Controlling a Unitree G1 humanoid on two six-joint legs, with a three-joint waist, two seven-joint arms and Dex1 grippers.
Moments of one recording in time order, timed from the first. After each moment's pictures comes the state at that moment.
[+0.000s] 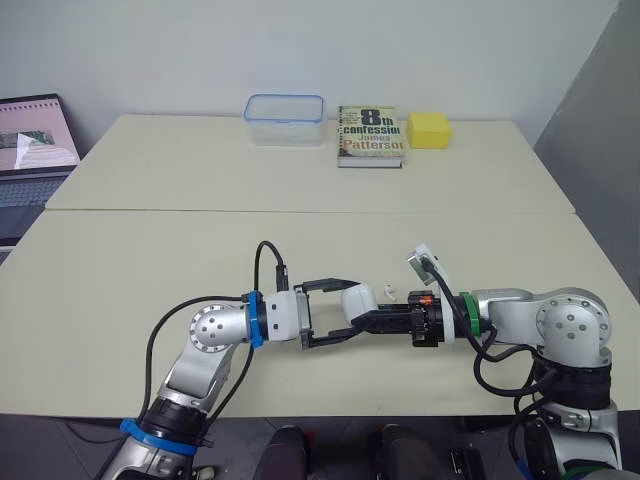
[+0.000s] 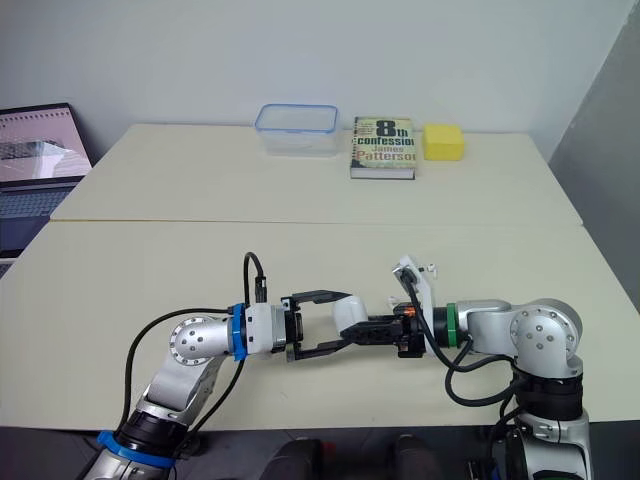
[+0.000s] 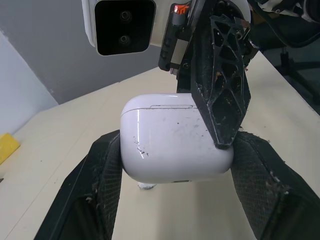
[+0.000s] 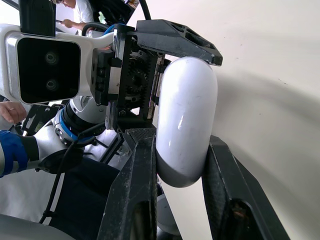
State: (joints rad) left arm -0.25 0.44 -0.21 -0.06 -0.23 -0.32 -1.07; right arm -0.49 -0.35 -0.17 -0.34 1.14 1.61 0.42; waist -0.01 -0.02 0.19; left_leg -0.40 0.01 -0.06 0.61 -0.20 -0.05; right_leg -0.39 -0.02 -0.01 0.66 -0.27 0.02
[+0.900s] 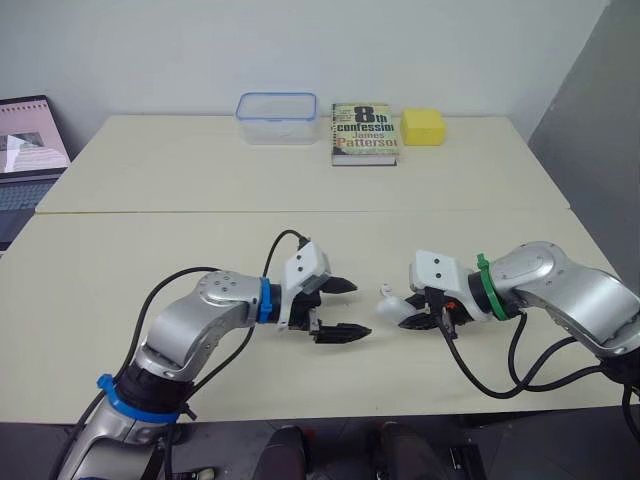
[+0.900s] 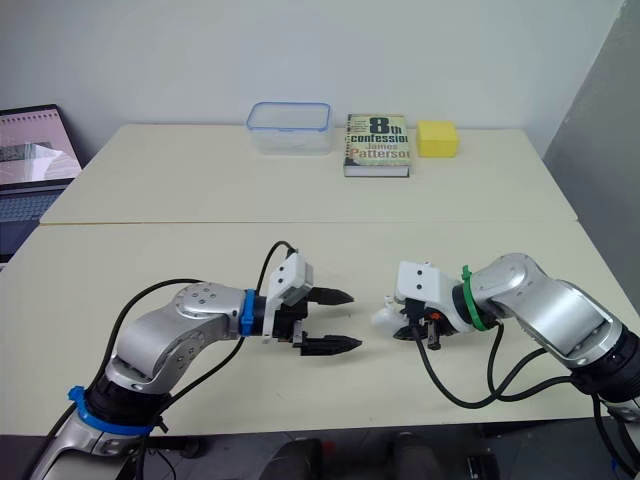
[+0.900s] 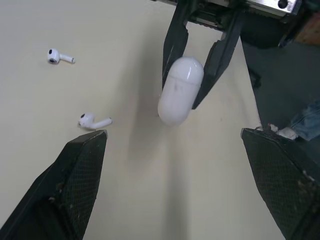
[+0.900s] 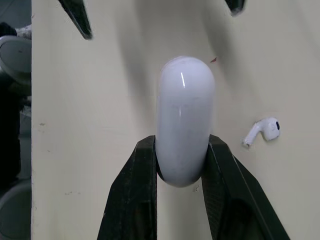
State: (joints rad) left arm -0.50 0.59 -0.28 -0.33 -0.47 0.75 -0.97; right arm -0.69 -0.97 0.50 -0.43 0.40 0.83 1.04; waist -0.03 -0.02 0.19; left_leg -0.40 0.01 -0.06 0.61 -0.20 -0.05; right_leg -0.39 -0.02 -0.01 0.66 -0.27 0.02
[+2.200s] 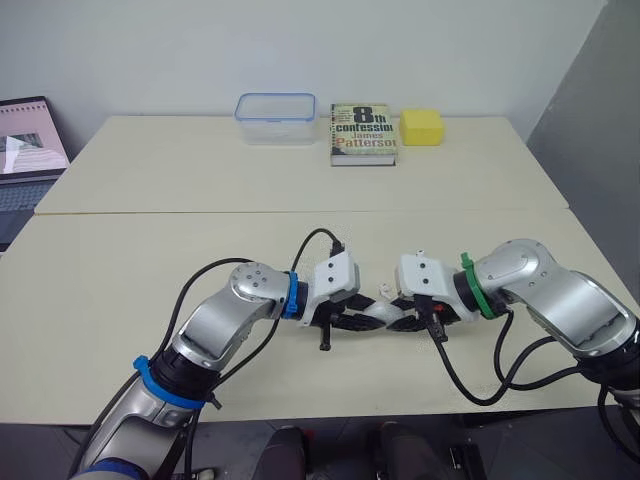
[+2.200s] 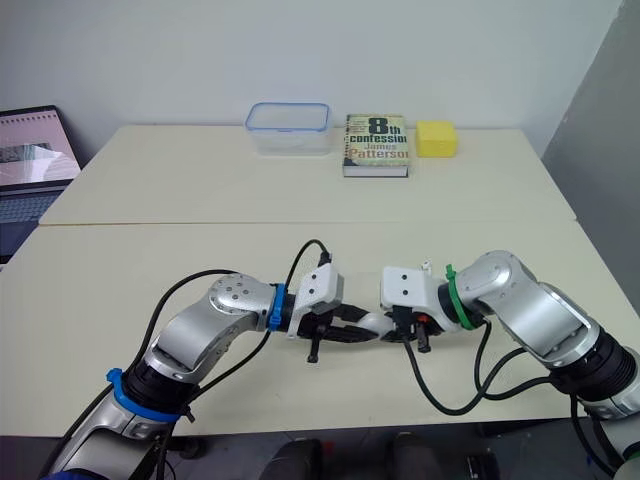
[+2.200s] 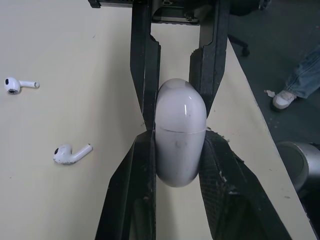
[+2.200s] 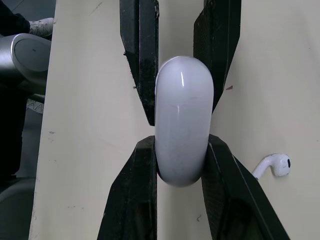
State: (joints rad) left arm -0.55 0.52 -0.39 -0.23 -0.31 0.57 -1.08; right arm -0.69 -0.88 0.49 -0.44 0.30 0.82 1.13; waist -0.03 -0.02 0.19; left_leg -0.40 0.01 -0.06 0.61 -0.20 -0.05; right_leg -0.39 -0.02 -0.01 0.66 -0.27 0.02
